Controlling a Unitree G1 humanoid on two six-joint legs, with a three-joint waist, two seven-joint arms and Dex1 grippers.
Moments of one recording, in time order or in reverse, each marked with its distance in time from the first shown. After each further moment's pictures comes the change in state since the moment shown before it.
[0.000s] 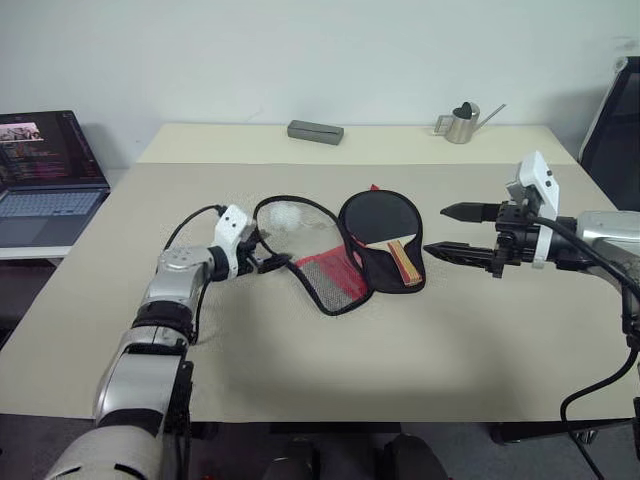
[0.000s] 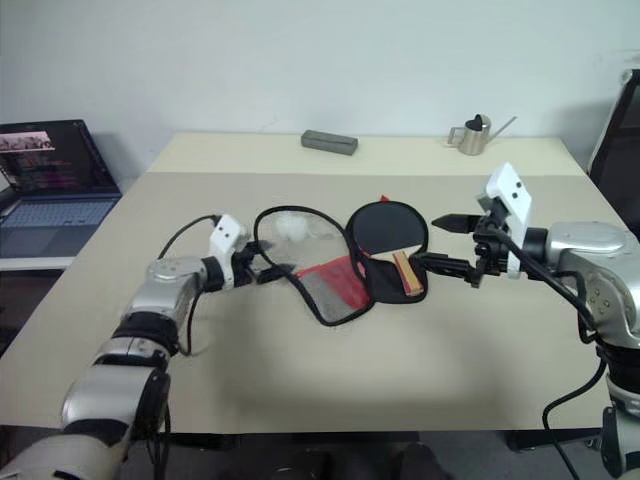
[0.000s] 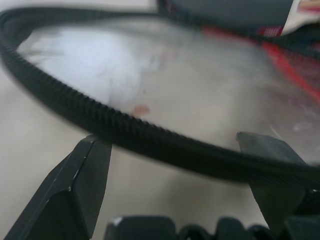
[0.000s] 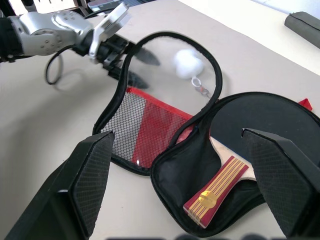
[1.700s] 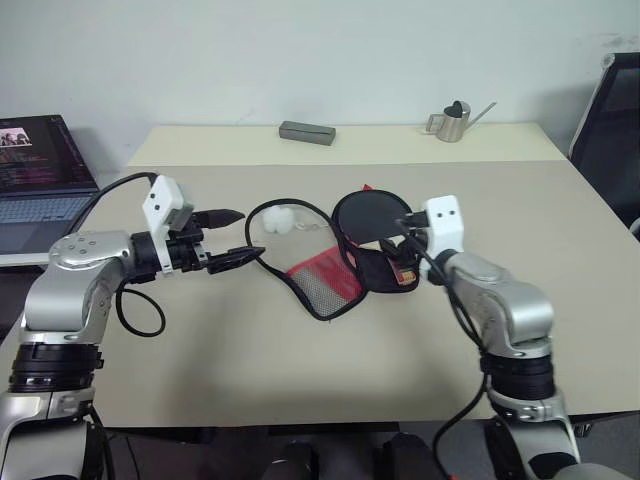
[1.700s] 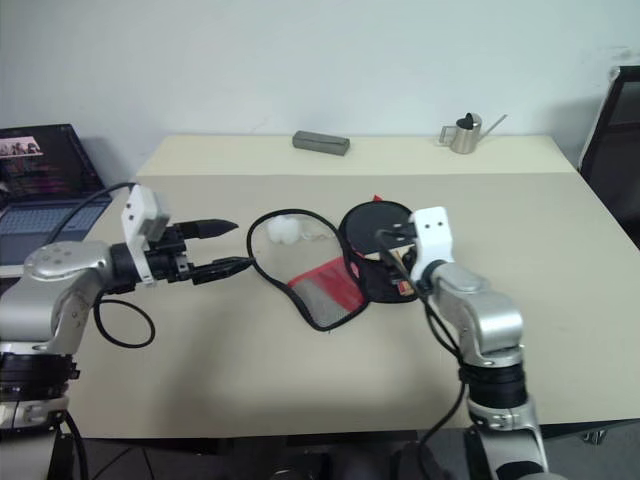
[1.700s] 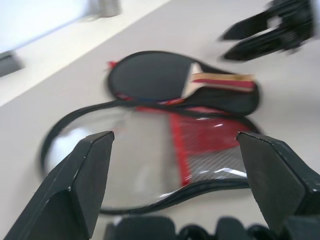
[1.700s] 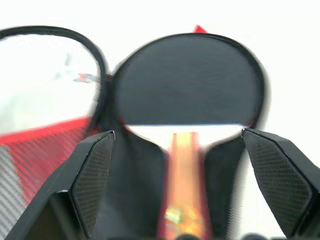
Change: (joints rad) left arm 0.423 0.351 0.150 -0.923 -0.360 0.440 -0.108; right arm 0.055 0.617 0.055 0.029 -0.414 0.142 -0.717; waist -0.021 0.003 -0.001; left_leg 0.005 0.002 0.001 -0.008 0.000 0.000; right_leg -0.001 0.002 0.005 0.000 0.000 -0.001
